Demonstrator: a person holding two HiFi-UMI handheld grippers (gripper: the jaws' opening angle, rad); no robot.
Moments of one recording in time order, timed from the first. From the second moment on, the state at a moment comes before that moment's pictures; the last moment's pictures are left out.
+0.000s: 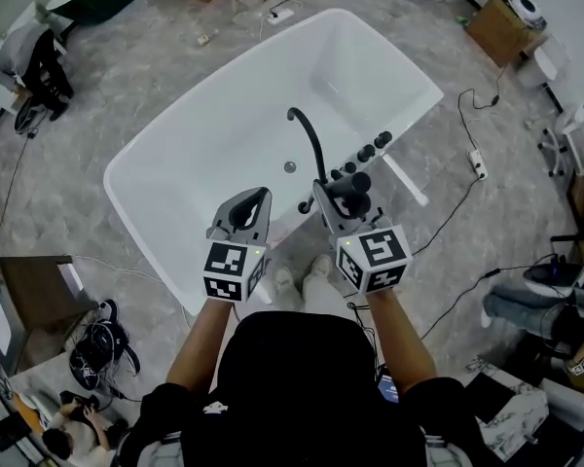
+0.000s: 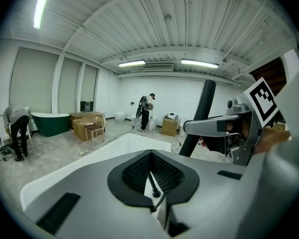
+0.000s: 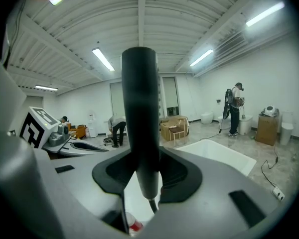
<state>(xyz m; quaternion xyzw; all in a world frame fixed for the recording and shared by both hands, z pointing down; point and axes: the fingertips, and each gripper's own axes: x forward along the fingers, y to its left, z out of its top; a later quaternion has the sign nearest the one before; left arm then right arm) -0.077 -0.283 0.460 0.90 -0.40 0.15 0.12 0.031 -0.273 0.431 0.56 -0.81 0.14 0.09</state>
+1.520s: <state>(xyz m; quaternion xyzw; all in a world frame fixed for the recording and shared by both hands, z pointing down) -0.071 -0.314 0.665 0.83 -0.44 0.22 0.27 0.036 -0.318 0.679 0.47 -0.81 0.28 0.21</state>
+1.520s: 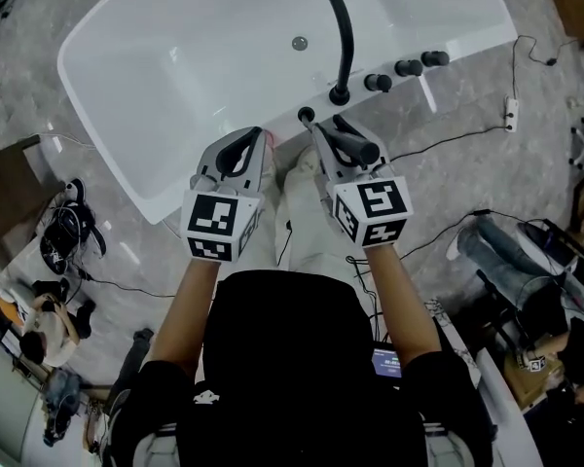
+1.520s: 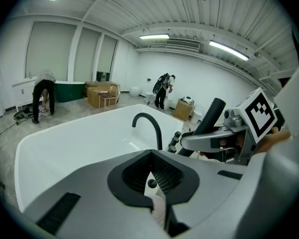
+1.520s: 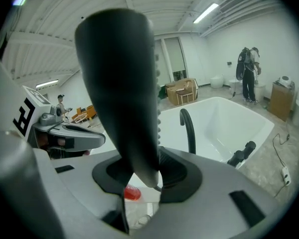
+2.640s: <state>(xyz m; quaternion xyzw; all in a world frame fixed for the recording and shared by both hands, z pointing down) -0.085 -0.316 0.725 0.80 -0.46 0.21 0.31 0.022 -0.327 0.824 0.43 -0.80 0.28 0.31</state>
